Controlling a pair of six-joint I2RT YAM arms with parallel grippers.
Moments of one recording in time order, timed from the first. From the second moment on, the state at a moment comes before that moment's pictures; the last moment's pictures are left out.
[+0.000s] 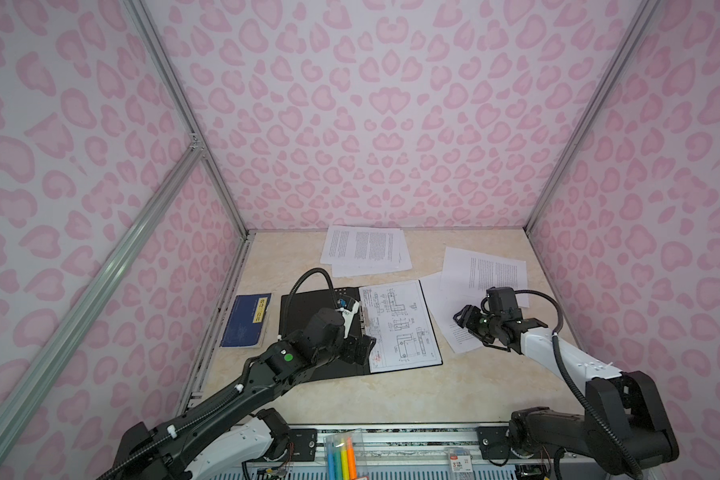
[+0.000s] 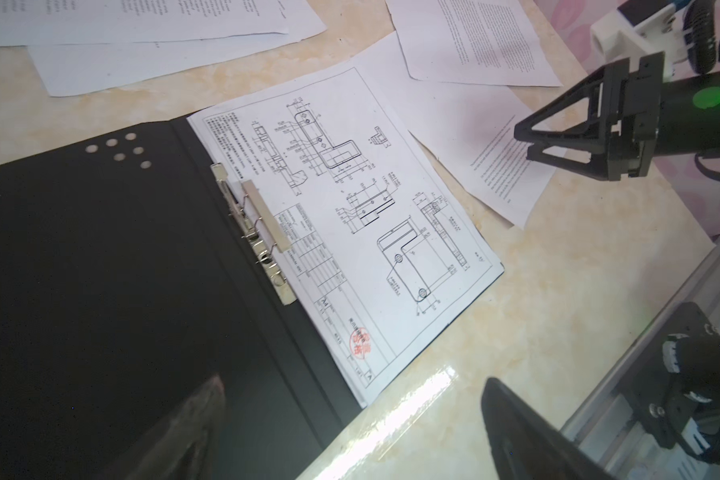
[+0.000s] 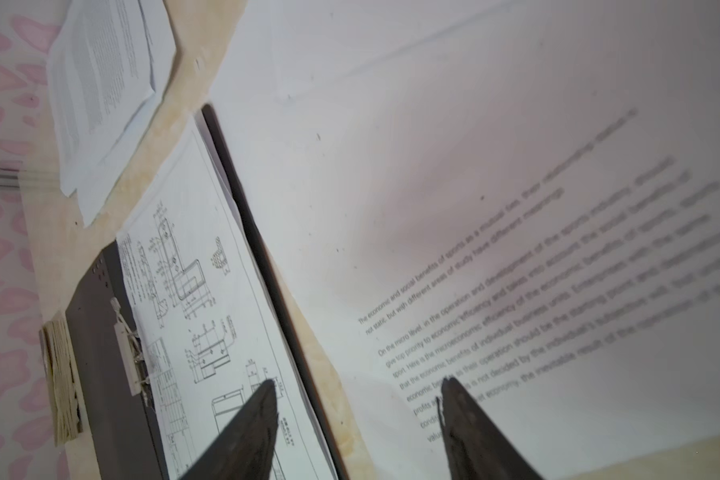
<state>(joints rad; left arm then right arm) -0.78 1.04 0.72 -0.40 0.02 -0.40 0.13 1.29 0.66 -0.29 -0.20 0.70</state>
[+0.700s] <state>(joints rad) -0.92 2.17 1.70 -0.26 0.26 -0.55 -0.21 1.56 0.70 -0.16 -0.25 0.58</state>
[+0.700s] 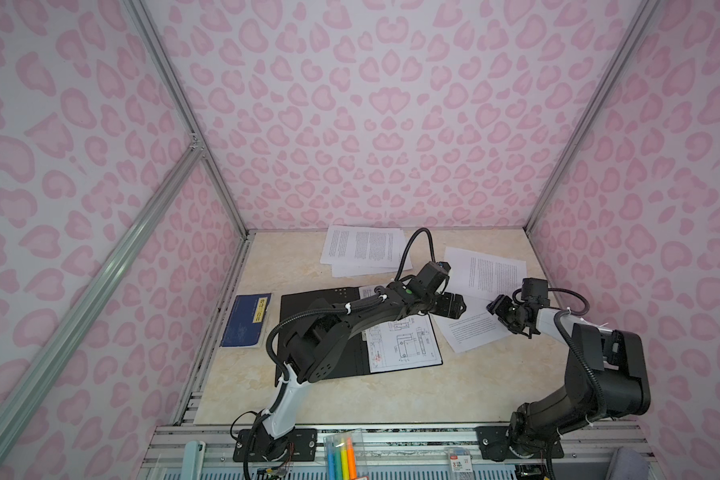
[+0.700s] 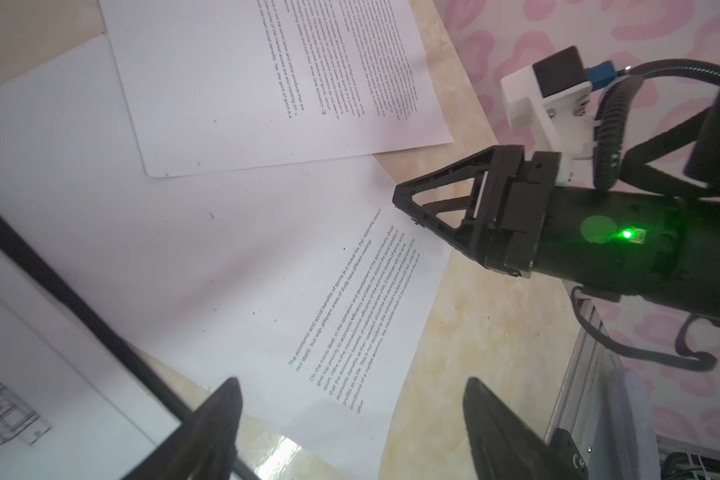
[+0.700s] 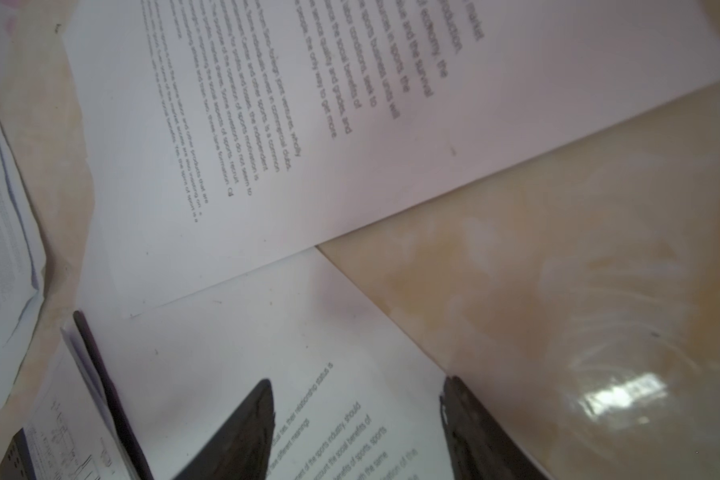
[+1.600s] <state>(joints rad) -0.91 2.37 1.79 -0.23 0.41 -0.50 -0.22 1.58 0.83 -0.29 -0.29 0.58</state>
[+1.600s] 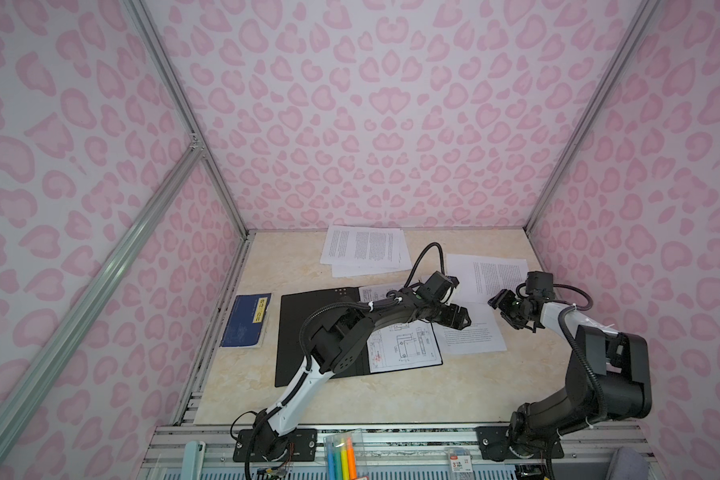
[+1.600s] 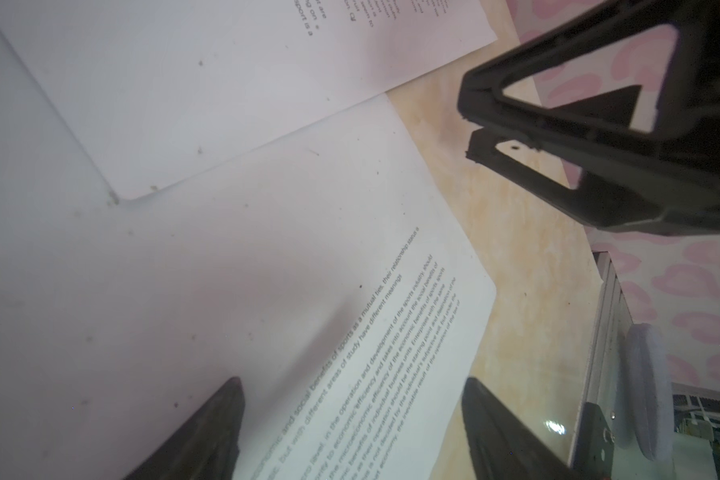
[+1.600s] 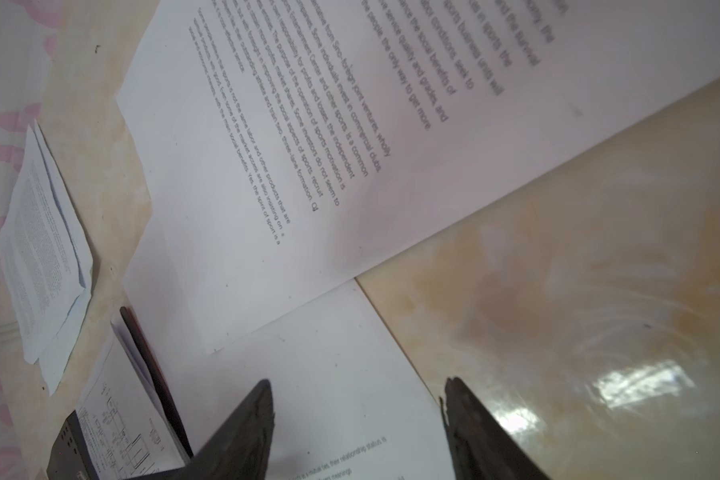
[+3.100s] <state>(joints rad) -0.91 2.40 1.77 -0.12 0.46 -0.47 -0.20 1.68 0.80 -0.09 -0.71 0.64</state>
